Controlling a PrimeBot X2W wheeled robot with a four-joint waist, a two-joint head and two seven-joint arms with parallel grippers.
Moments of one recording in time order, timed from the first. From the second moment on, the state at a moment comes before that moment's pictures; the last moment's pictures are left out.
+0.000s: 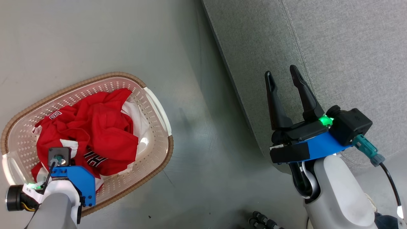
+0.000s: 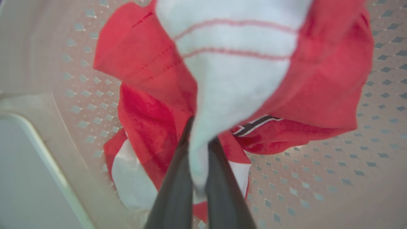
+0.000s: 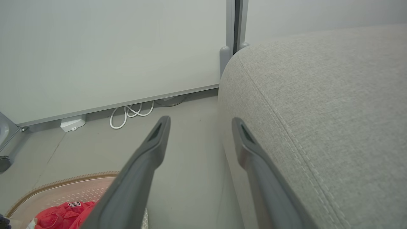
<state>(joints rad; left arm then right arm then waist) -0.62 0.23 -0.21 1.08 -0.16 0.11 -0.04 -0.44 -0.05 0.22 0.20 0.27 0.13 -0.26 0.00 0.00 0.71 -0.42</state>
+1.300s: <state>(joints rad) -0.64 0.05 -0.47 1.06 -0.32 -0.06 -0.13 -0.17 -0.05 0.14 0.30 0.08 0.13 -0.16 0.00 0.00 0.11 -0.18</state>
